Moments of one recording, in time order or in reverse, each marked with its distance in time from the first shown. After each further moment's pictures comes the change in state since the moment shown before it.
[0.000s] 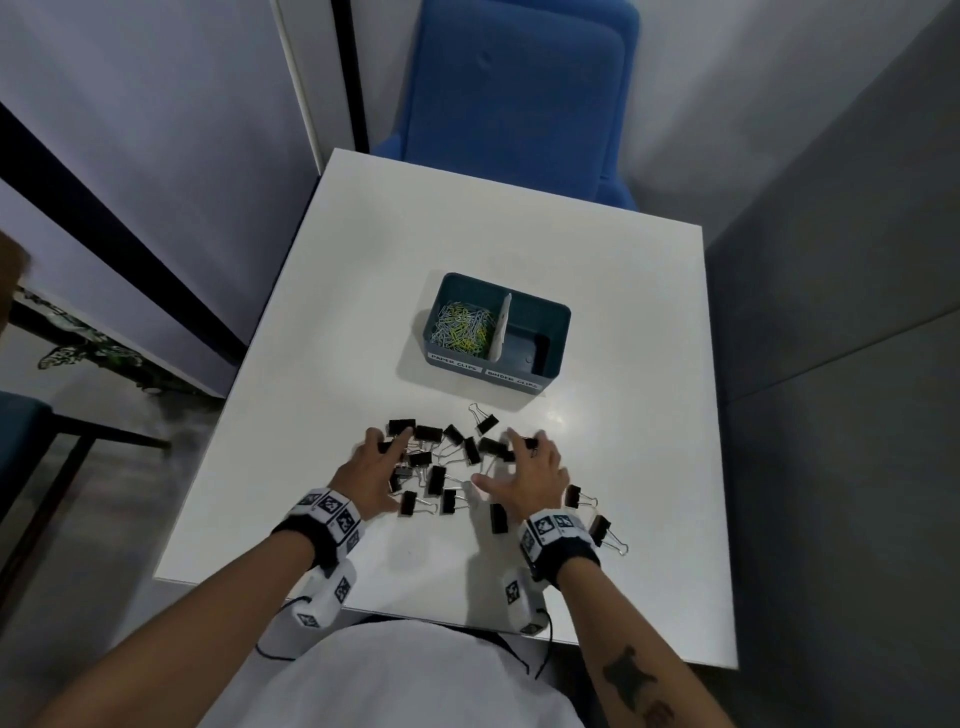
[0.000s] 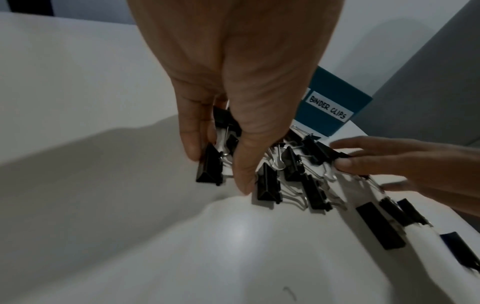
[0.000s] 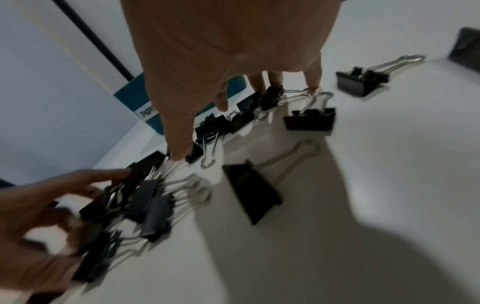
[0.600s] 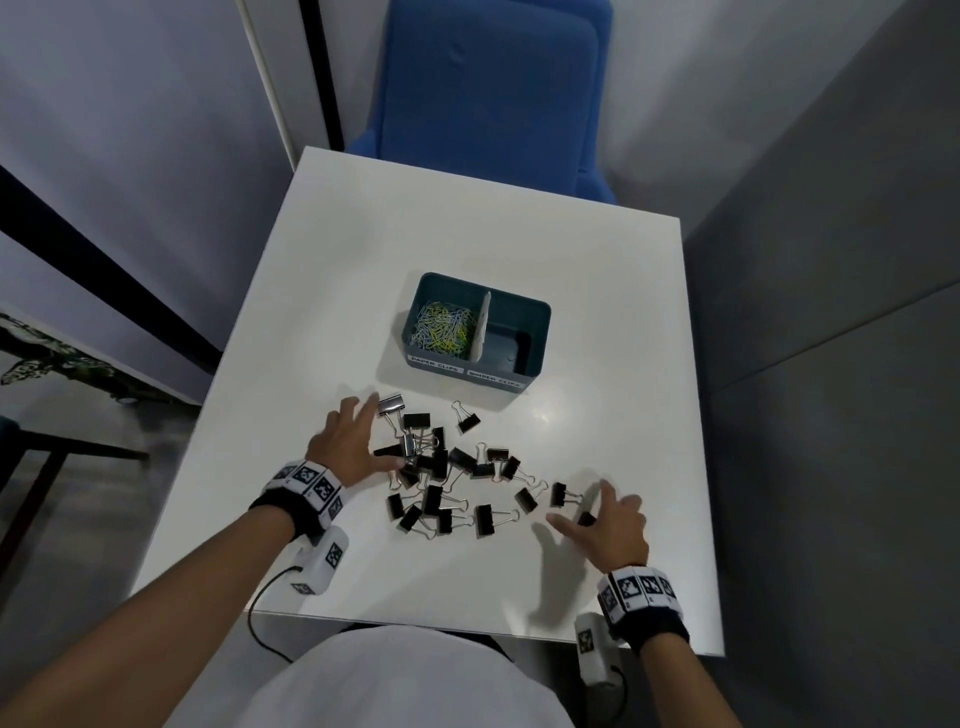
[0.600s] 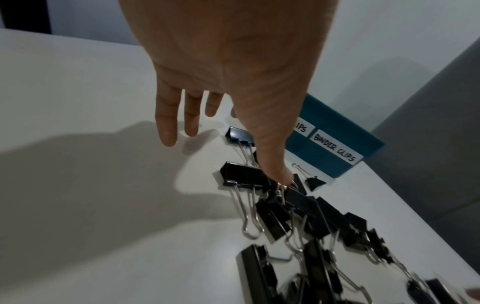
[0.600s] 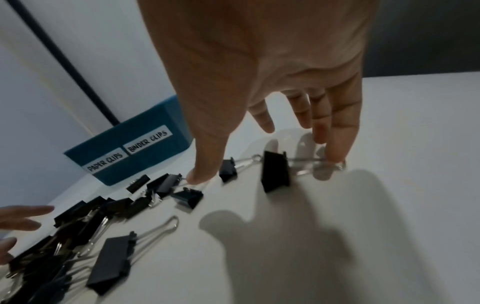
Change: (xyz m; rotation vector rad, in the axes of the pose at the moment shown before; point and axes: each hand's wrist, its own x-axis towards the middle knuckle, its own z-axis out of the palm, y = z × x) left_hand 0.028 0.003 -0.037 -0.026 0.099 -0.092; right_hand -0.052 0.109 -0.038 0.084 0.043 0.314
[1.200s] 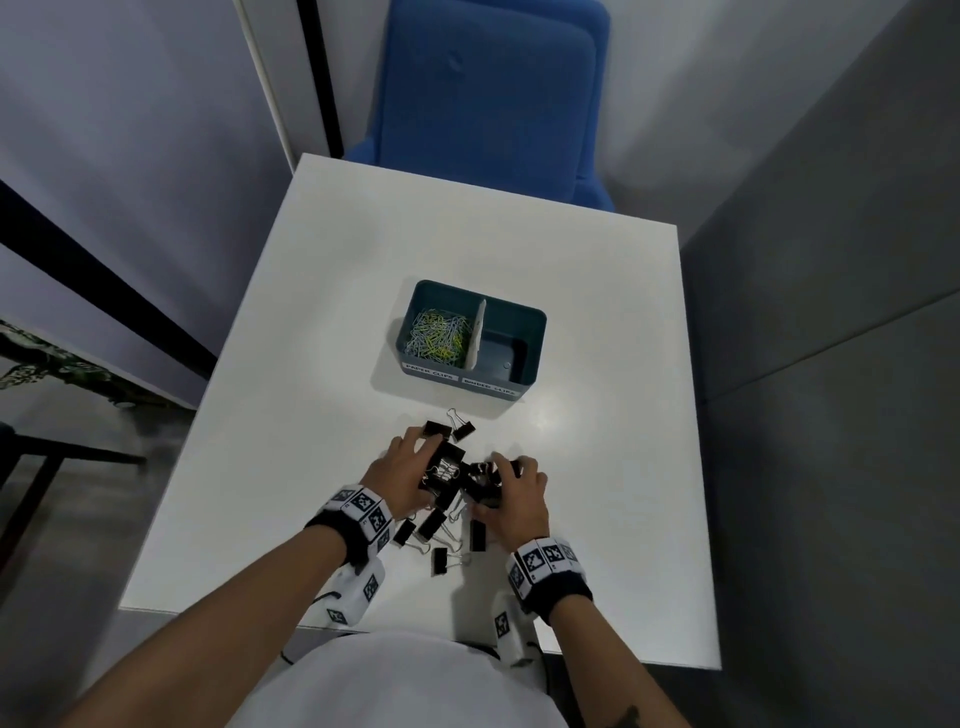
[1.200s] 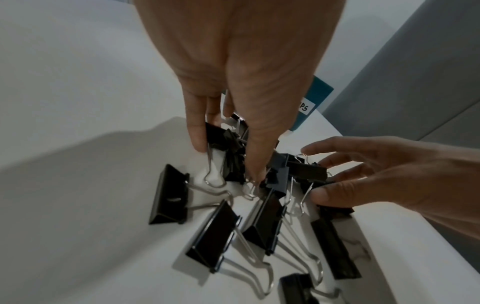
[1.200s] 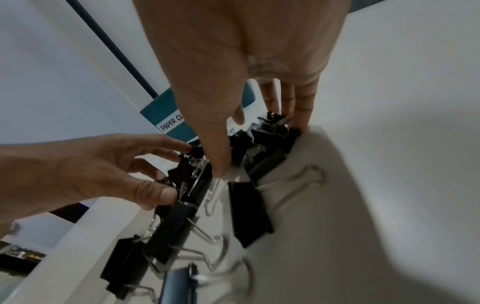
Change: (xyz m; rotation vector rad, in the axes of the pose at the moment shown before) left_hand -0.008 0.060 0.036 0.042 -0.093 0.289; right_hand -0.002 -0.093 0.046 0.048 -0.008 -0.403
